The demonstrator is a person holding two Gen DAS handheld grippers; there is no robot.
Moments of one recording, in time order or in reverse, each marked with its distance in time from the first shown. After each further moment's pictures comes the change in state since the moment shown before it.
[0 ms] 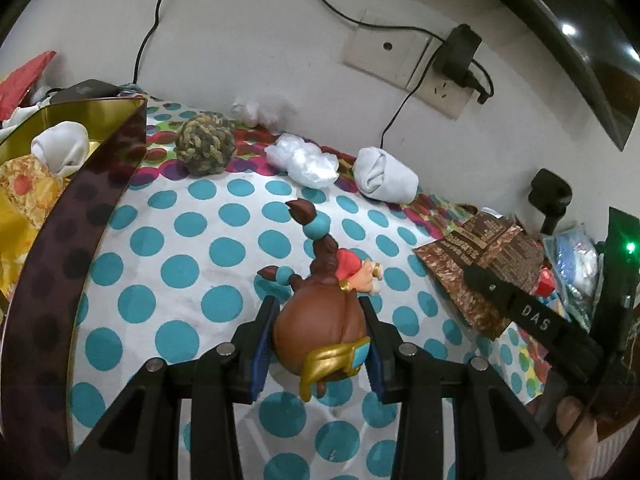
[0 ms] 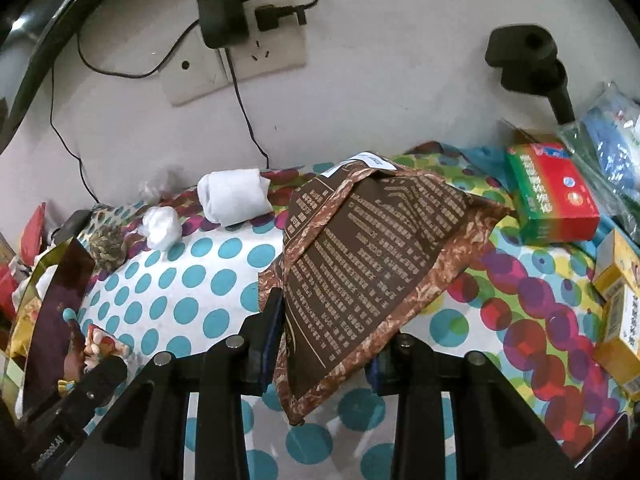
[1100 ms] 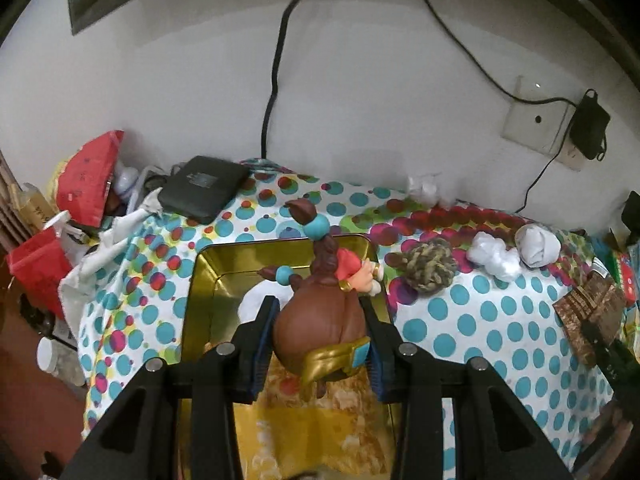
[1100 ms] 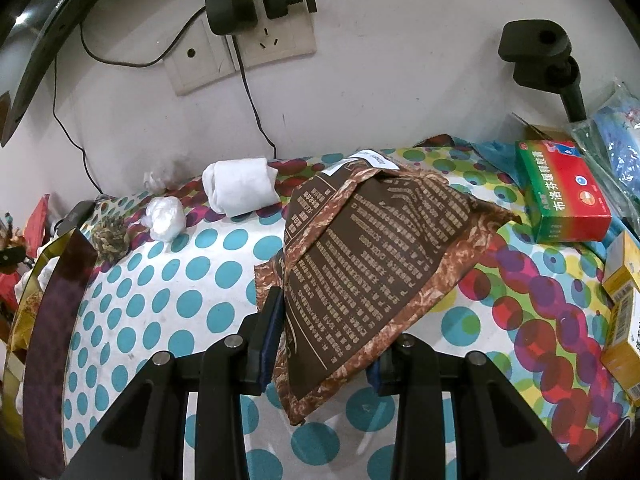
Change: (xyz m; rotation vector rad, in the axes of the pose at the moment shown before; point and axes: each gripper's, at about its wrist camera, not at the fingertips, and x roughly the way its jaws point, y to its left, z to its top) left arm -0.055 0.128 0.139 0.151 0.099 0.335; right arm 0.005 0.008 -0.002 -0.028 0.028 0.012
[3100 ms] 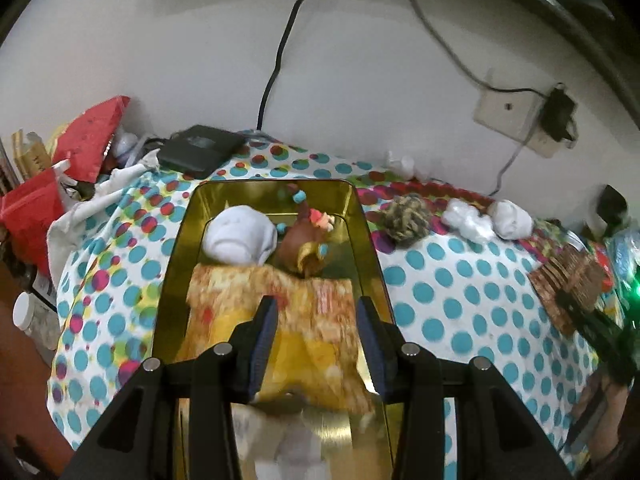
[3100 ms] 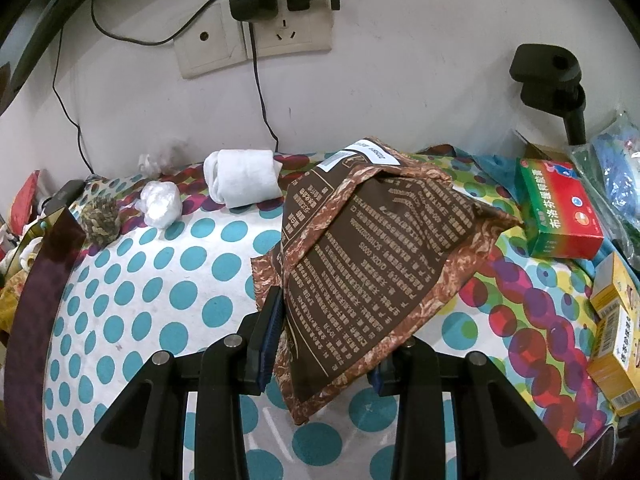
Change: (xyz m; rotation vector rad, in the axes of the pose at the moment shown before) left arm -0.032 0.003 -0.068 -0.061 -0.052 -0.071; right arm 0.001 0.009 -0.004 -0.065 0.002 -0.063
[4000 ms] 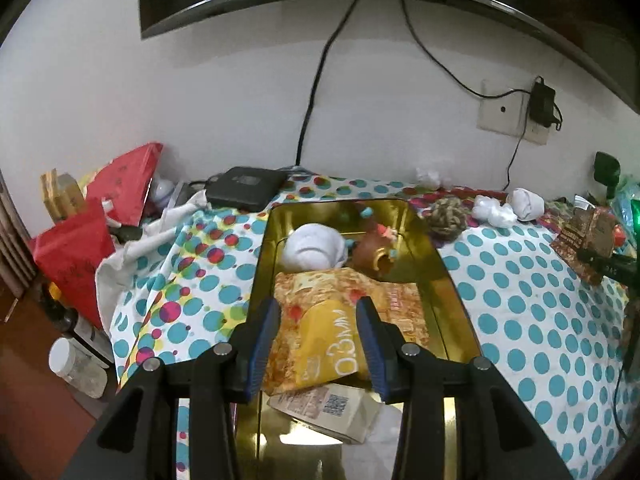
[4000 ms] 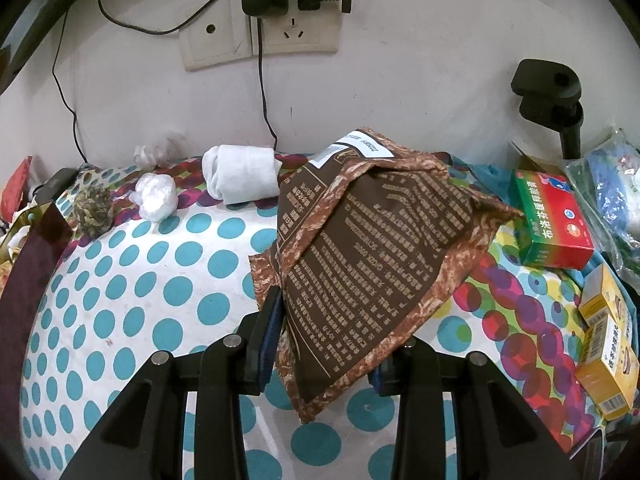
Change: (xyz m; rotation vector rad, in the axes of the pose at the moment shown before) left arm -0.027 0.071 -0.023 0.128 -0.149 0.035; right arm 0.001 0.010 0.000 -0.048 0.000 -0.054
